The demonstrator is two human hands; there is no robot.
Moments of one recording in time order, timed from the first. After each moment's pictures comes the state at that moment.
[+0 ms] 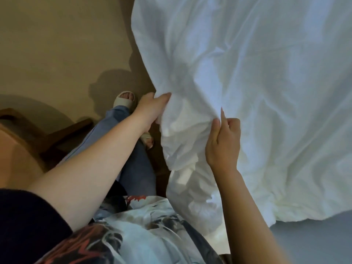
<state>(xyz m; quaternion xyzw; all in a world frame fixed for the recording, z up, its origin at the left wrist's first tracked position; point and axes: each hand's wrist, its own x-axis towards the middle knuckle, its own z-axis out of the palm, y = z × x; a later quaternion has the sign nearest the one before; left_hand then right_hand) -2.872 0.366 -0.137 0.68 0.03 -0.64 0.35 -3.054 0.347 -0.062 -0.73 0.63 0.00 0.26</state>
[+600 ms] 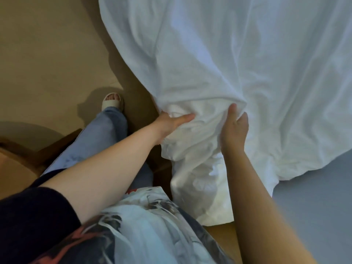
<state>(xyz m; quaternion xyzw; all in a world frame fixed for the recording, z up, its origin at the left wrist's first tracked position) -2.947 0.397 -0.114 0.56 -0.05 -0.78 0.27 -3.098 0.360 -0.056 -0.38 0.84 -0.19 0.34</state>
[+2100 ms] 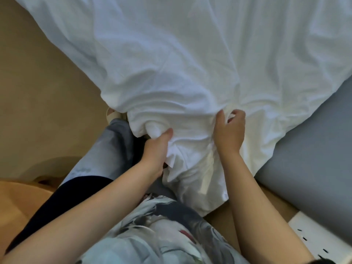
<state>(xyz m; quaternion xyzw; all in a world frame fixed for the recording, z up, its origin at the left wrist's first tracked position) -2.997 0.485 -0.069 0.68 0.02 -0.70 0.23 -3.164 0.459 -0.074 -0.33 0.89 -0.16 0.29</state>
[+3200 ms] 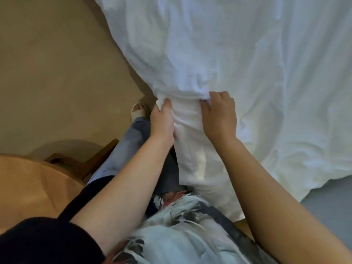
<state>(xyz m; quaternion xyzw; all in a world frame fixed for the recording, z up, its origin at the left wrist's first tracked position) -2.922 0.399 -0.098 0.70 0.07 -0.57 0.42 -3.035 0.371 -0.074 -0.67 0.69 -0.04 0.28</state>
